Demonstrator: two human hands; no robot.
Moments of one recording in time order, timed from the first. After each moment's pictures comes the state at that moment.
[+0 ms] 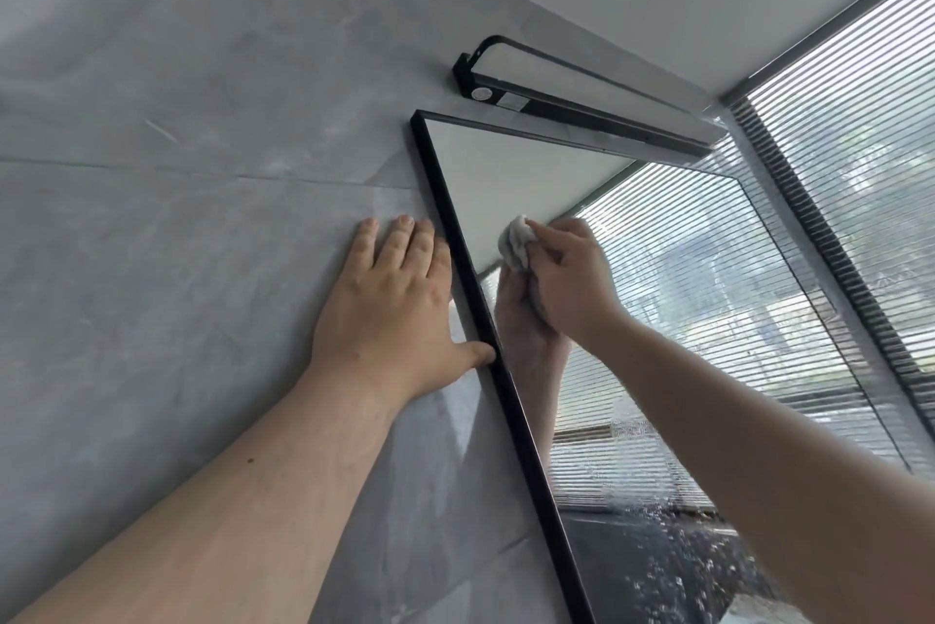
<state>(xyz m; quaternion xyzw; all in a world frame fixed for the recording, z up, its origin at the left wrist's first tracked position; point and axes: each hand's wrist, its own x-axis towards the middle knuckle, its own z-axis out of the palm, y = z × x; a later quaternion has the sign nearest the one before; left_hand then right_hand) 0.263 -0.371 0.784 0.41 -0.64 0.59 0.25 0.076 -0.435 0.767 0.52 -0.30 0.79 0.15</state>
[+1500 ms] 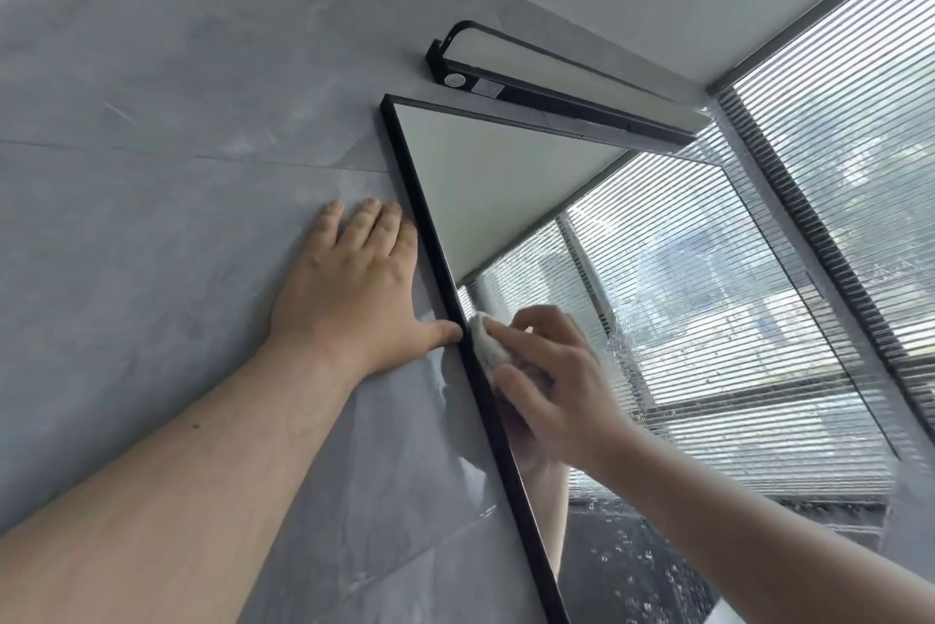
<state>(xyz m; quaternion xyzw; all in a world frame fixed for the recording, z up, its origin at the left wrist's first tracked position) 0.262 -0.374 0.783 0.43 -0.63 0.60 0.24 0.086 -0.424 0.651 0.62 -0.24 0.70 0.26</state>
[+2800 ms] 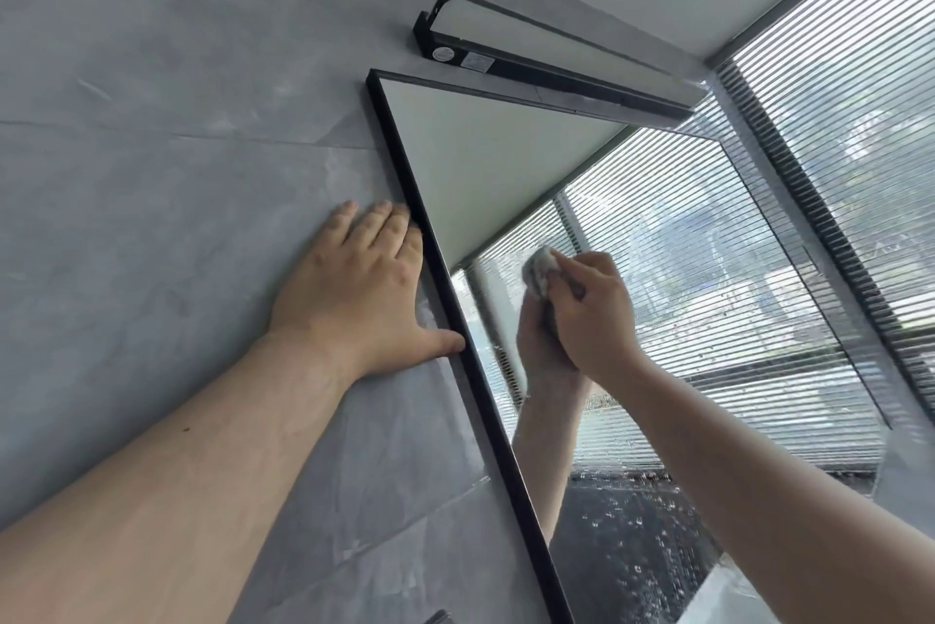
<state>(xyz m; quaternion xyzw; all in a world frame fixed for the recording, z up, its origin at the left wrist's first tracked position) 0.258 -0.368 0.767 0.43 -0.66 0.60 0.18 0.051 -0.459 0.680 0.46 -0.31 0.82 0.15</state>
